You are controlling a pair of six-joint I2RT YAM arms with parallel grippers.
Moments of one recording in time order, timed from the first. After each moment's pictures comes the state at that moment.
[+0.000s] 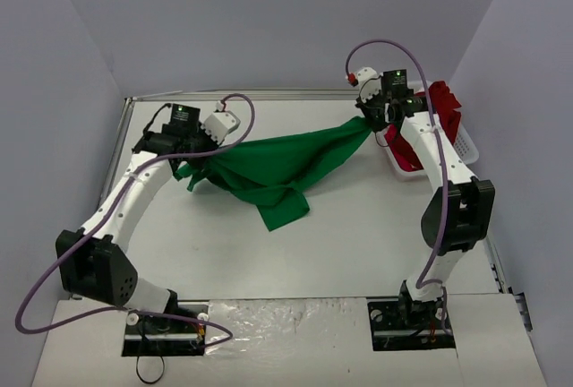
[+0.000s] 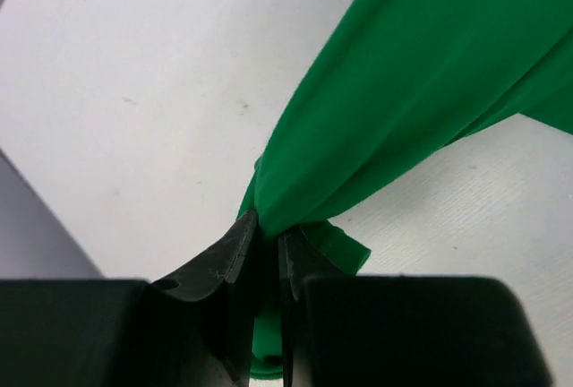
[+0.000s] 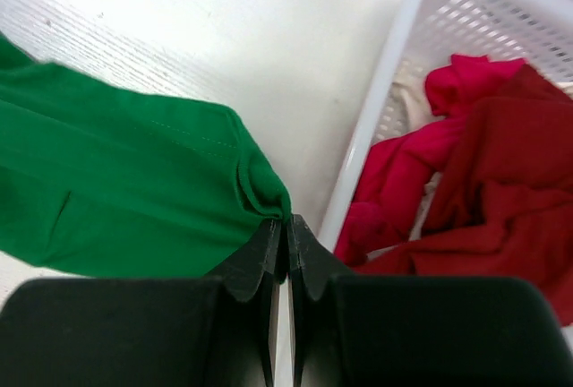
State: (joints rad) left arm -0.30 1.46 1.35 -0.75 0.08 0.53; right arm 0.15 1.81 1.65 -0.65 -0.10 -0.47
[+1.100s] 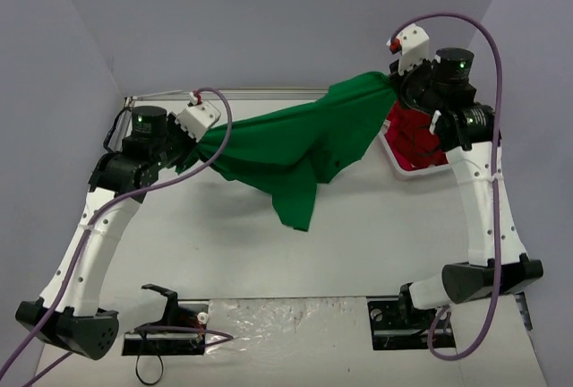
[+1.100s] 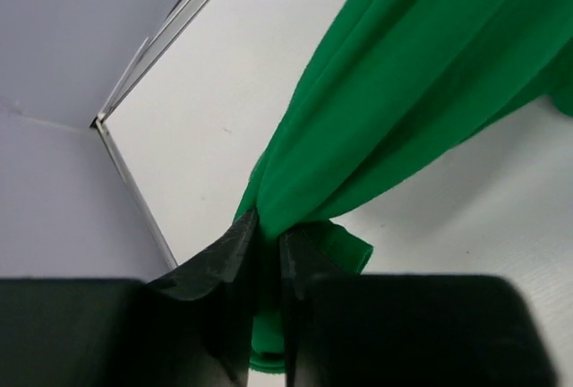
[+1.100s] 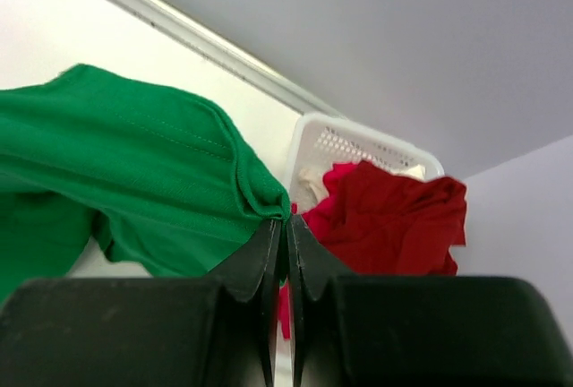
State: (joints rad) left arm -0.28 1.16 1.40 -0.77 0.02 0.53; right arm 0.14 1.46 1.82 -0.68 -0.15 -0.40
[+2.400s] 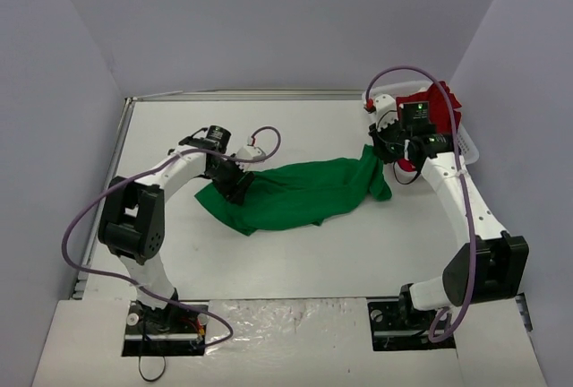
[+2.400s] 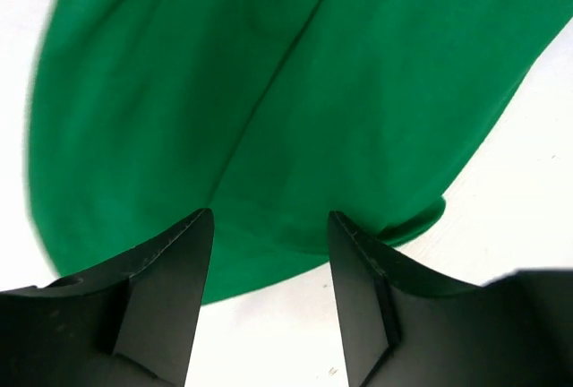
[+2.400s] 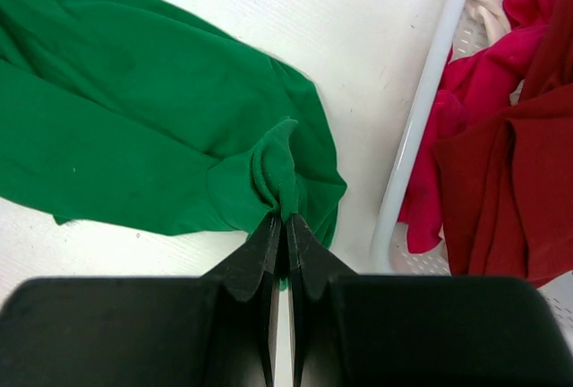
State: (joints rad) left arm -0.32 1.74 1.28 -0.76 0.41 0.53; right arm 0.12 1.40 1.25 -0.63 -0.23 -0.37
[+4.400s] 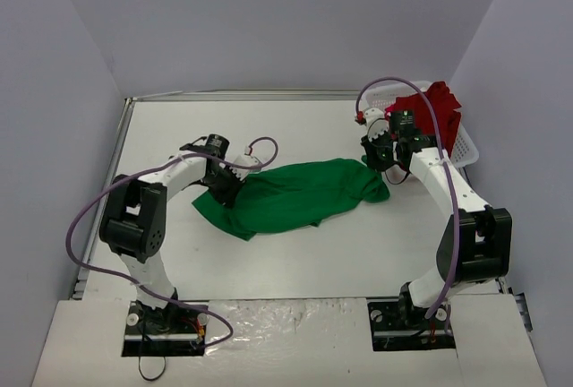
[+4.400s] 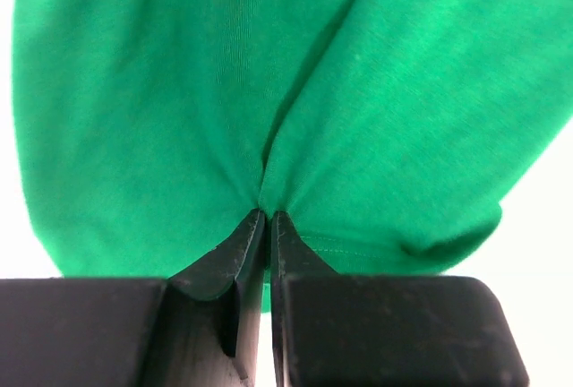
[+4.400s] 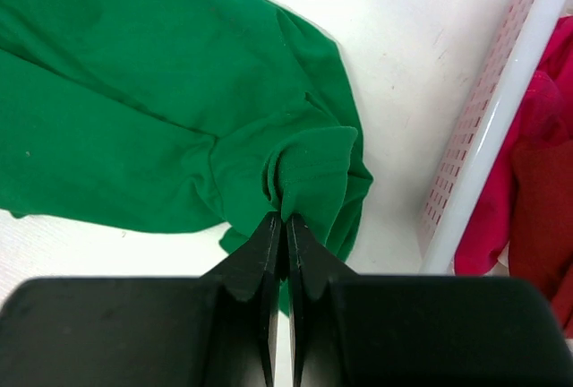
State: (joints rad) left arm -0.31 1.80 1.21 -0.72 0.37 0.54; right arm 0.12 1.54 1.19 -0.57 -0.25 -0.39
